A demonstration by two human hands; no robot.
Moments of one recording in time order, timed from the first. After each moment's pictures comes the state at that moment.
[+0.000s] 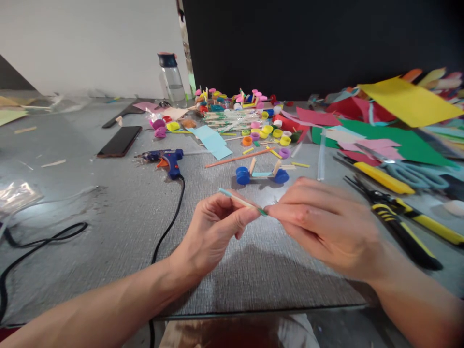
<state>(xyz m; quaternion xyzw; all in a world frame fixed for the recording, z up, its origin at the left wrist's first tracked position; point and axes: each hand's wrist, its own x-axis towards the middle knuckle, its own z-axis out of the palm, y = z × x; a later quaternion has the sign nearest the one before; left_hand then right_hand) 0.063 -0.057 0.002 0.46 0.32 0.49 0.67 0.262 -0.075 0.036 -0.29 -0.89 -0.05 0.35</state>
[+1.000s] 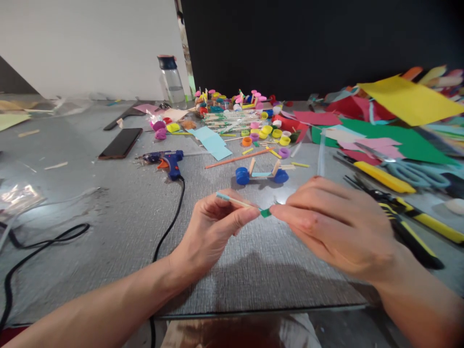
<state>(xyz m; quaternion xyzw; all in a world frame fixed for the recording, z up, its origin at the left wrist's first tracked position) 0.062 -0.056 0.004 0.52 0.32 0.50 0.62 0.268 -0.079 0.038 -0.28 -0.89 -0.14 0.32</state>
